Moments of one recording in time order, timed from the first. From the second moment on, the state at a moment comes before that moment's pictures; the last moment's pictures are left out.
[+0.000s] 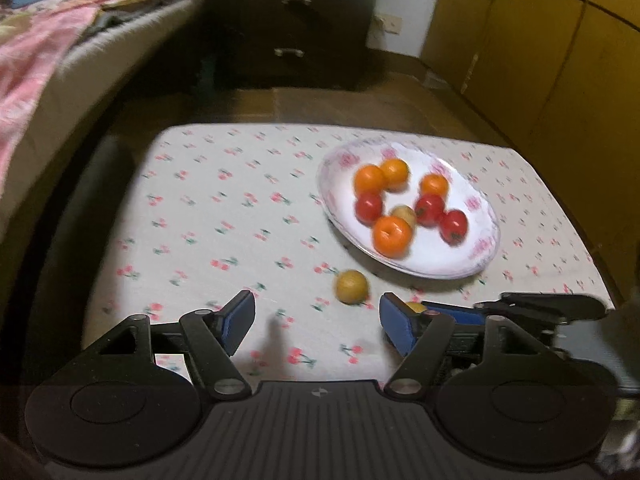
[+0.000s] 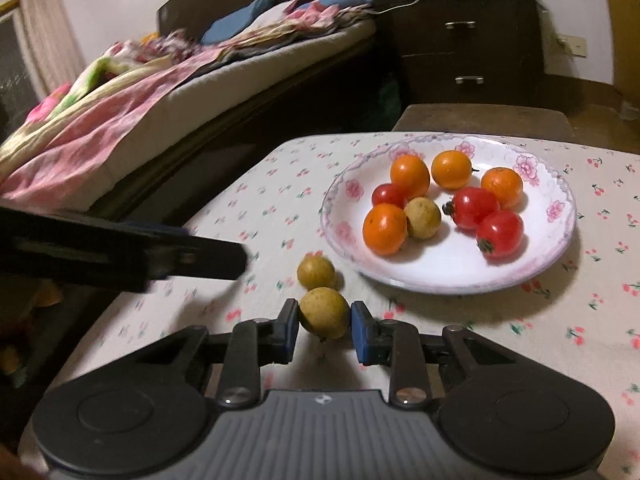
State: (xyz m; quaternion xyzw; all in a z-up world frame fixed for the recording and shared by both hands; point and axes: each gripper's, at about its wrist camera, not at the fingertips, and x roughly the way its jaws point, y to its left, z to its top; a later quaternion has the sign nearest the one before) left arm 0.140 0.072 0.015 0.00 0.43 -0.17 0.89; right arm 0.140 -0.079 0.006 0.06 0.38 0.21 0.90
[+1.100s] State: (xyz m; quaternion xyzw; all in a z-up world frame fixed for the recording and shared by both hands) left arm 0.159 0.014 -0.018 0.05 0.43 -0.13 0.89; right arm 0.120 -0.128 0.016 0.05 0.42 0.23 0.88
